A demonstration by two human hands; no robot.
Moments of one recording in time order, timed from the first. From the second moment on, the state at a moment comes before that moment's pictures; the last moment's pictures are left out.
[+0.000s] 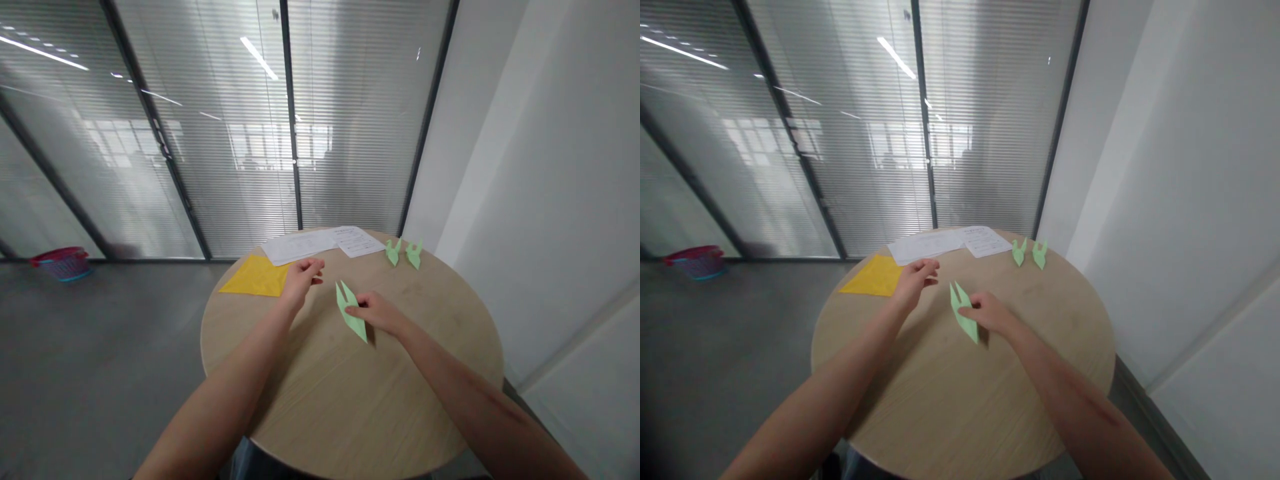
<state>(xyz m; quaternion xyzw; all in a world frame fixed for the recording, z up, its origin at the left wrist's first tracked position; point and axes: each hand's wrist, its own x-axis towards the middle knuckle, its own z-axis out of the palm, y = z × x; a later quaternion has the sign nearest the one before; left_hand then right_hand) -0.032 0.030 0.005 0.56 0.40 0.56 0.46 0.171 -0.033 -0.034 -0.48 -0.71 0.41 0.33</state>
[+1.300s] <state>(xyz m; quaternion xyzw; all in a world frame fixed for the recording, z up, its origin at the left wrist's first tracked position) -0.032 0.029 -0.011 0.77 0.29 0.20 0.53 0.188 -0.034 -0.034 -0.43 -0.73 0.49 0.20</state>
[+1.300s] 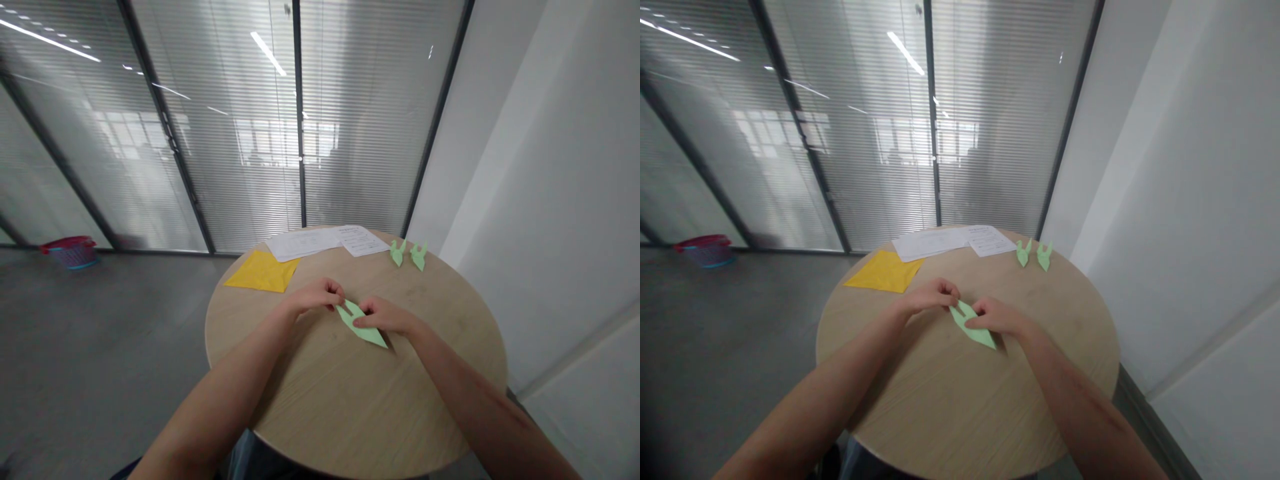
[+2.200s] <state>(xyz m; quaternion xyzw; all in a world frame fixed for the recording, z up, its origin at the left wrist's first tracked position) -0.008 0.025 -0.026 0.74 0.37 0.30 0.48 0.183 -0.017 -0.047 -0.48 -0.62 0.44 0.44</state>
